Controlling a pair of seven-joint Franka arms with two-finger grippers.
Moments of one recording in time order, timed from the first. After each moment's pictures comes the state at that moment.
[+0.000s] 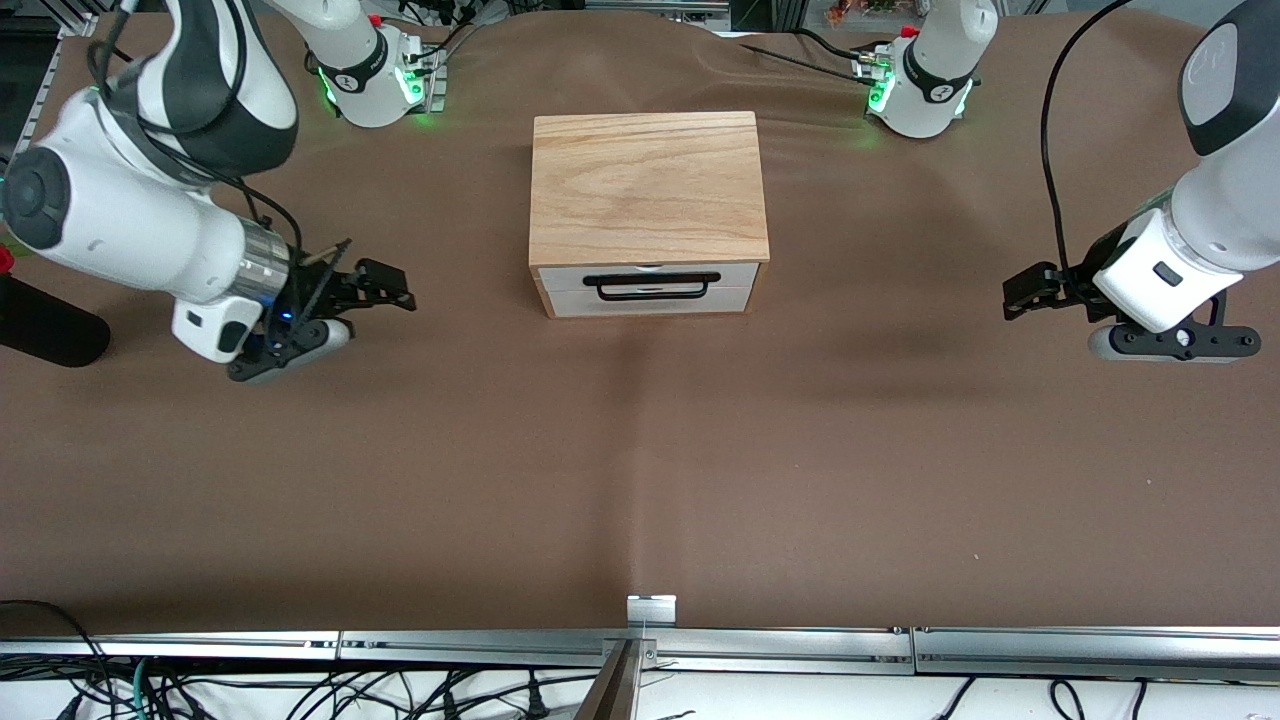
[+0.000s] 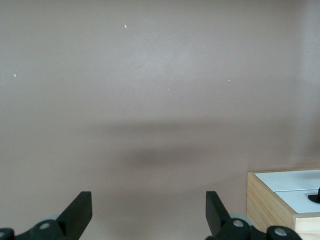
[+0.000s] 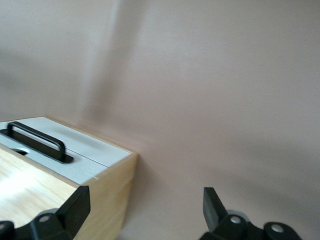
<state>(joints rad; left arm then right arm) -0.03 0.19 -0.08 -1.49 -0.01 1.61 -0.11 0.18 0.24 0.07 -1.69 0.38 1.88 -0.17</state>
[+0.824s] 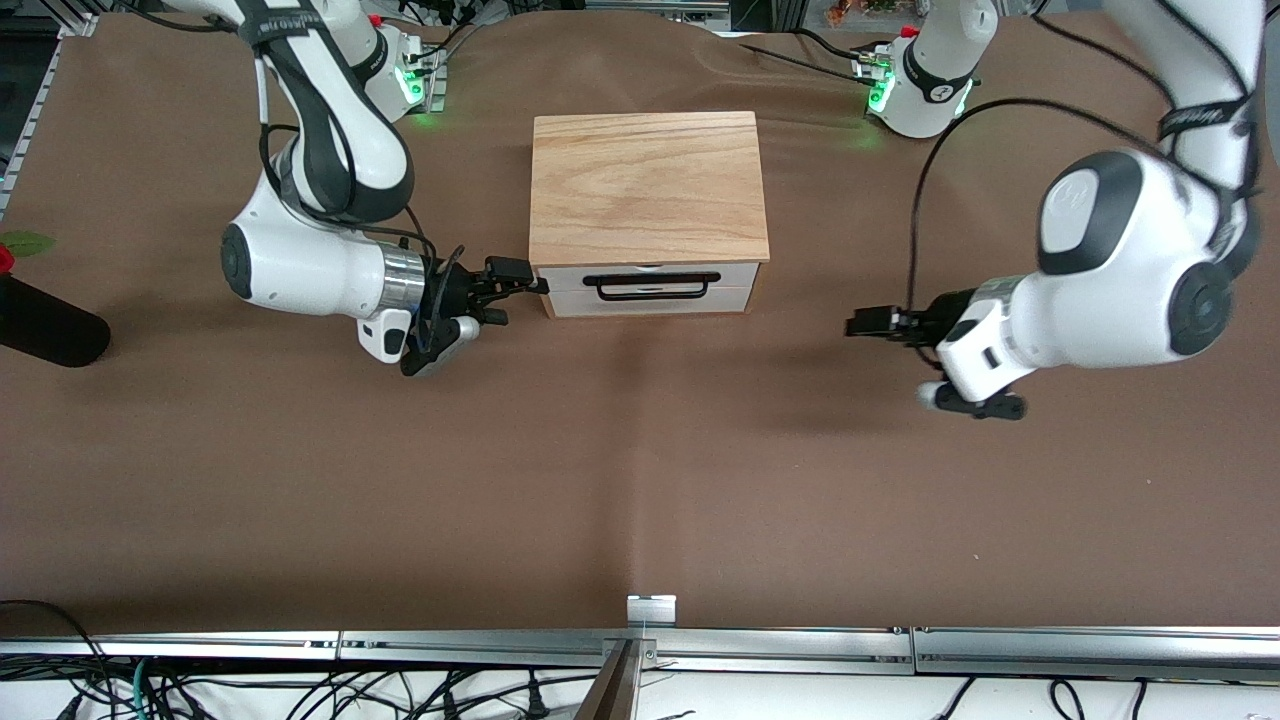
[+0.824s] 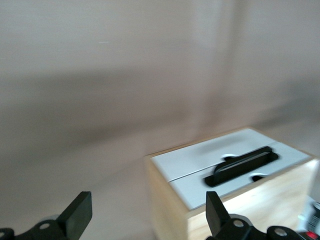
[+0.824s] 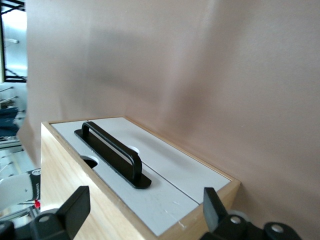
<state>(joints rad) -0.07 0.43 -0.16 -1.49 -0.47 1.70 -0.02 0.18 0.33 0.22 -1.90 0.83 2.10 -0.43</state>
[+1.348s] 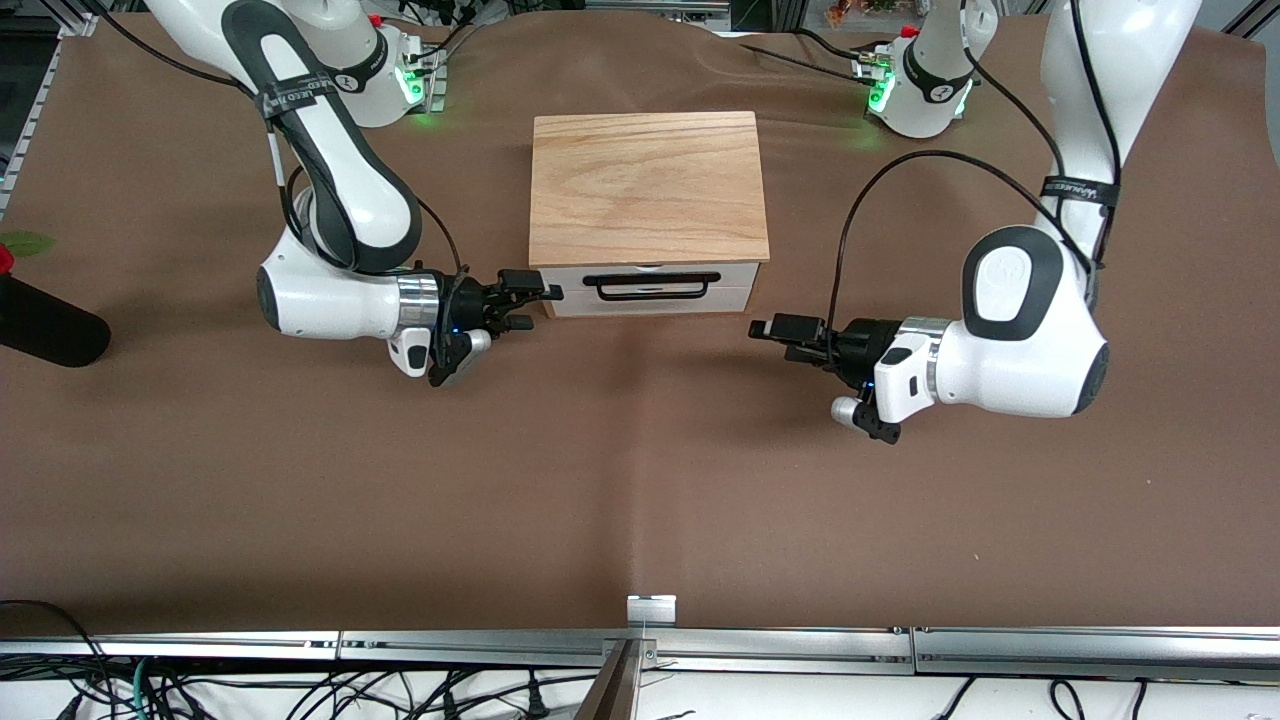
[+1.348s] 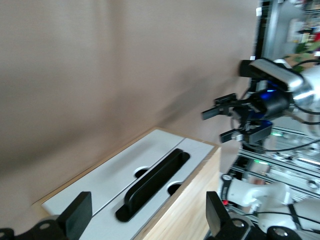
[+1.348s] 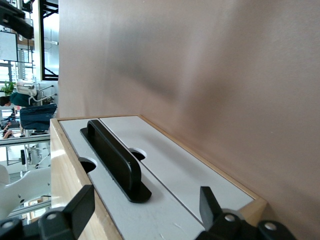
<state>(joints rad) -0.09 0.54 -0.18 -1.54 -0.92 1.78 0.31 0.17 0.41 0.23 -1.91 0.99 2.11 -0.57</state>
